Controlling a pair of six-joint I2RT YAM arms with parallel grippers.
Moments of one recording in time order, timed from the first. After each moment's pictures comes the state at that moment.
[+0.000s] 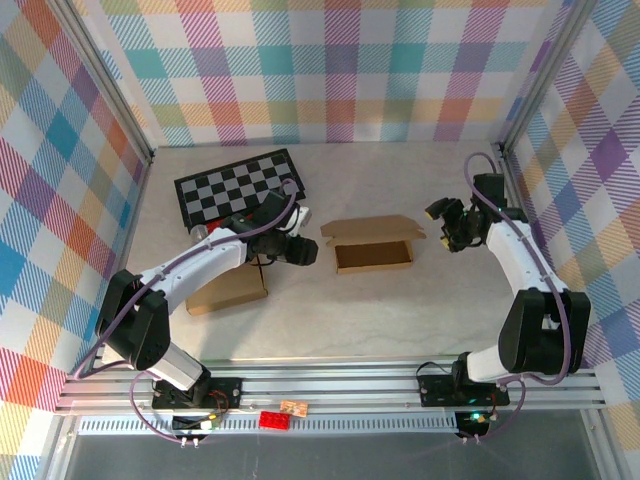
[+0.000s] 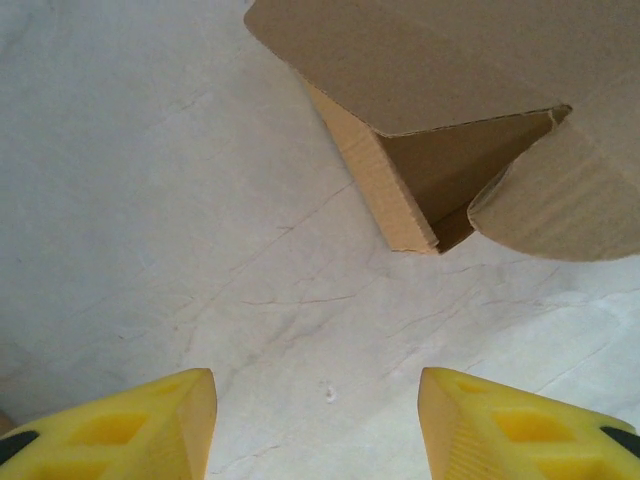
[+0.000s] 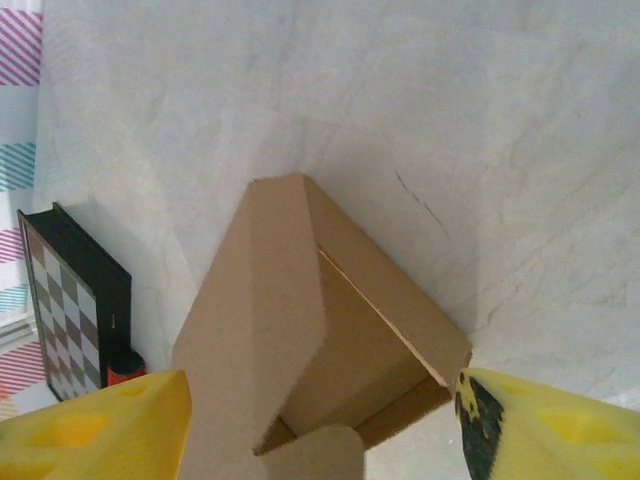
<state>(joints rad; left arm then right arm) -0.61 1.54 1.17 -0.64 0.13 -0.26 -0.04 1.44 1.10 -0.65 -0.34 0.90</state>
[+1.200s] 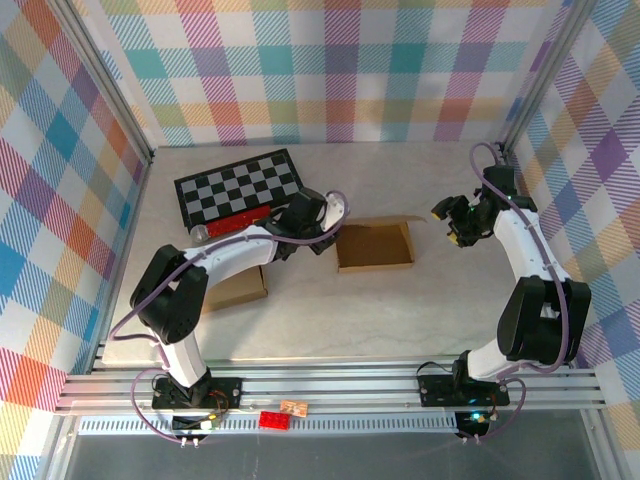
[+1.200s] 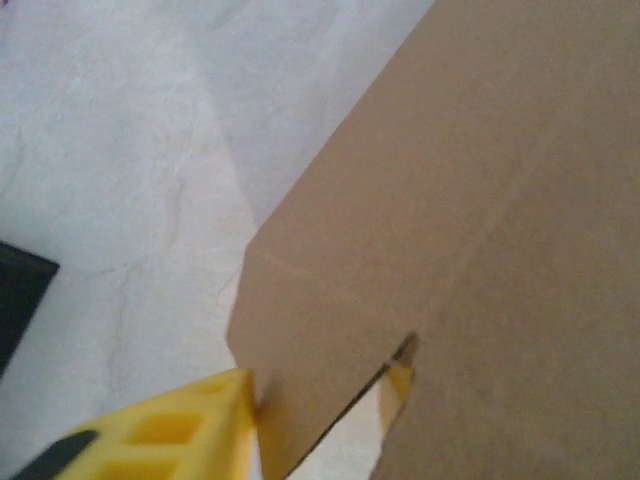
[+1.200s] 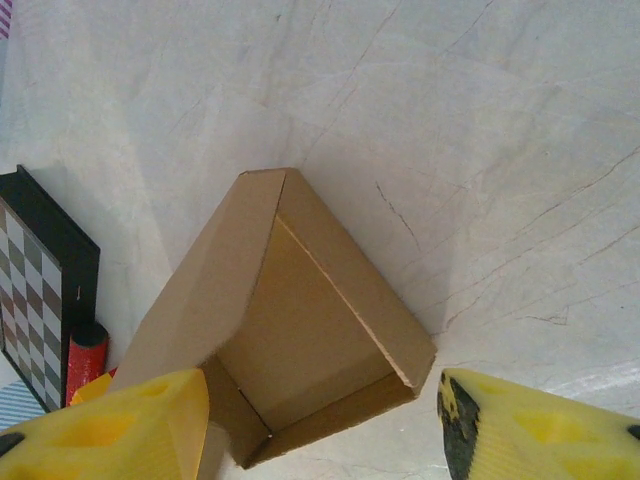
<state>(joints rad) -0.68 1.77 1.23 -0.21 -0.02 0.24 -0.11 1.50 1.19 -0.78 -0.40 0.72</state>
